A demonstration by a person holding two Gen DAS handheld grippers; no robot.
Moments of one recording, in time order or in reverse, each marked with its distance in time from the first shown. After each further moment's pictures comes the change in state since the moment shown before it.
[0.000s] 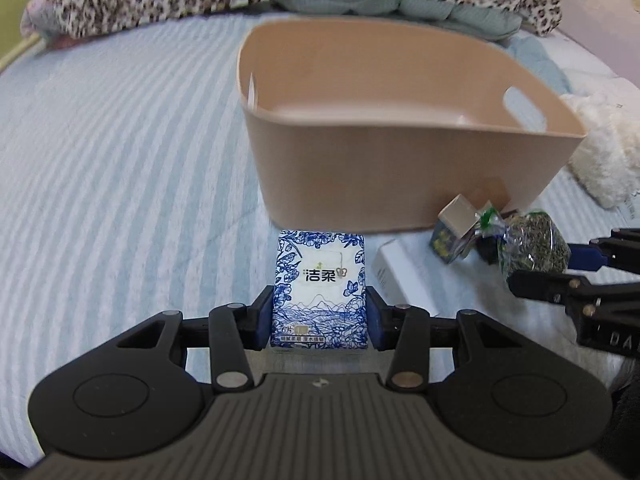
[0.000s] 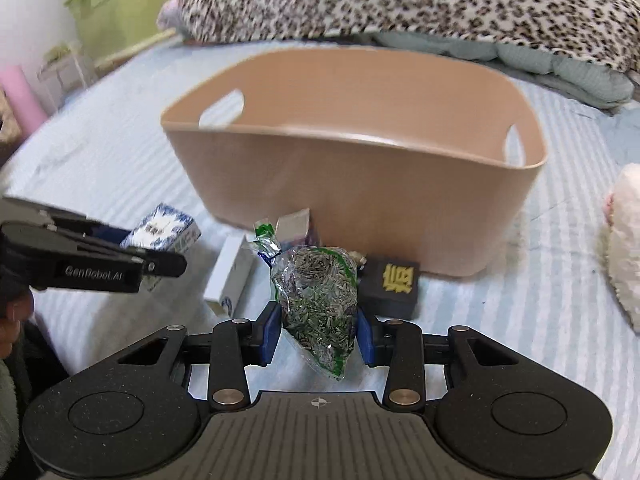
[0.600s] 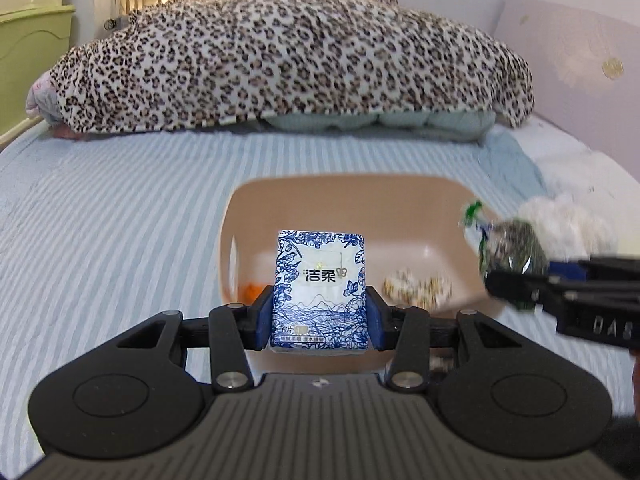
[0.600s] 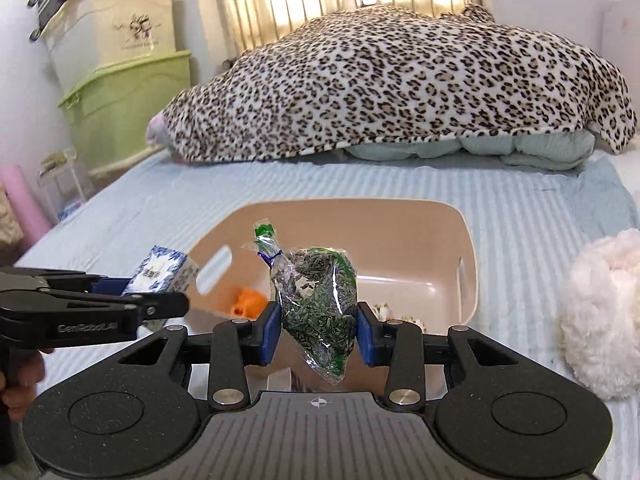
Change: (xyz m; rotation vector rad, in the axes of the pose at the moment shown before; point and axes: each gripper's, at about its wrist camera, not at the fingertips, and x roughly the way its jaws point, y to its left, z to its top) left arm -0.039 -0.028 0.060 -0.011 -0.286 -0.023; right arm -0.045 -0.024 0.058 0.109 -0.282 -0.003
